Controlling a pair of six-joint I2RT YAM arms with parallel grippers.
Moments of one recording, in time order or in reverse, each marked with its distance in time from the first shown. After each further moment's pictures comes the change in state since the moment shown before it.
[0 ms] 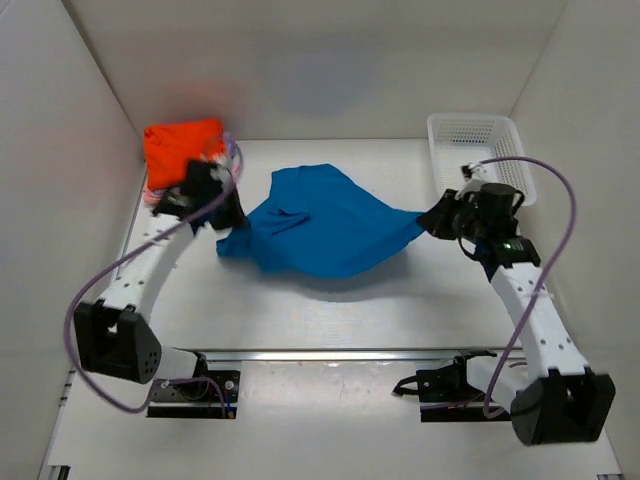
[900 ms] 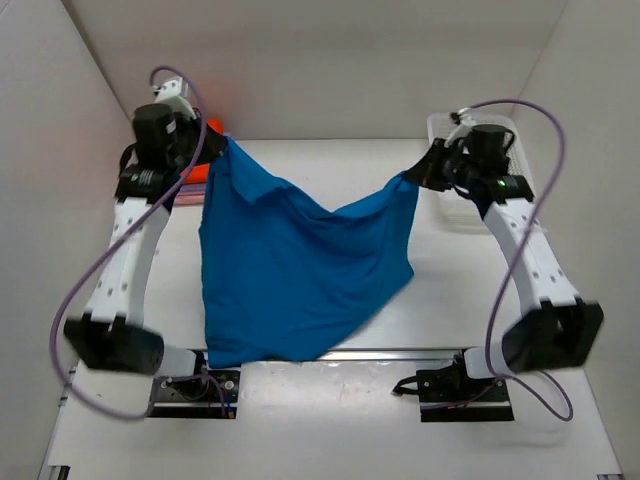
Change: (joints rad) left arm 0.147 -0.043 0.438 0.284 0.016 0.031; right arm 0.012 0.257 0.453 -0.091 -0.081 0.071
